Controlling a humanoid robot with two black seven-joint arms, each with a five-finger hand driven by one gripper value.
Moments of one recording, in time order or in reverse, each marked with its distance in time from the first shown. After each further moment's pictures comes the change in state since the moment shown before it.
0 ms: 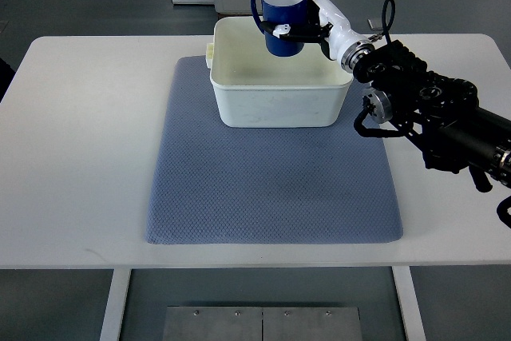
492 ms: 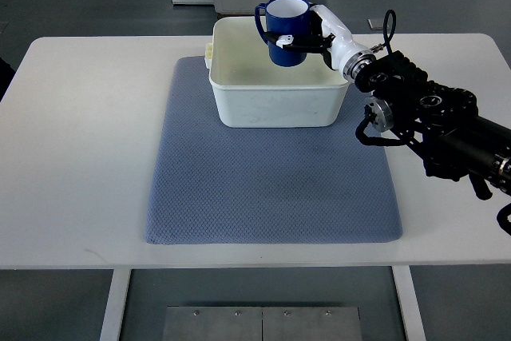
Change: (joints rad) left arm -0.001 0.000 0.000 0.000 0.000 0.000 0.000; right arm -0.027 -0.002 0.003 0.000 0.000 0.000 0.003
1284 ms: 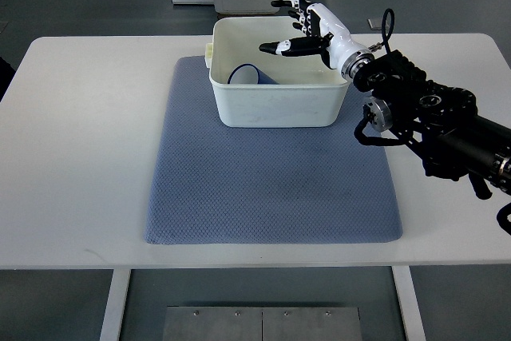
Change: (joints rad) left arm 0.000 0.000 0.000 0.000 0.000 0.000 0.000; right arm 0.007 -0.001 0.001 0.012 -0.001 -0.001 0.008
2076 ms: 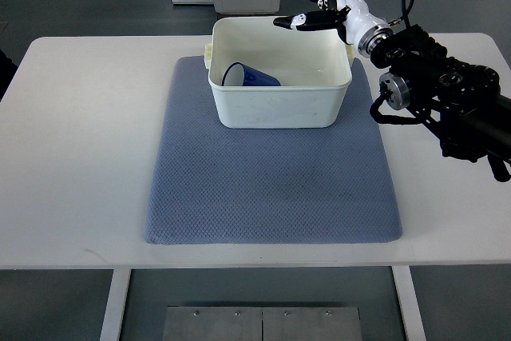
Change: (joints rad) left arm 0.001 0.000 0.000 0.000 0.000 0.000 0.000; right arm 0.055 -0.067 0.000 0.002 -0.003 -0.002 -0.008
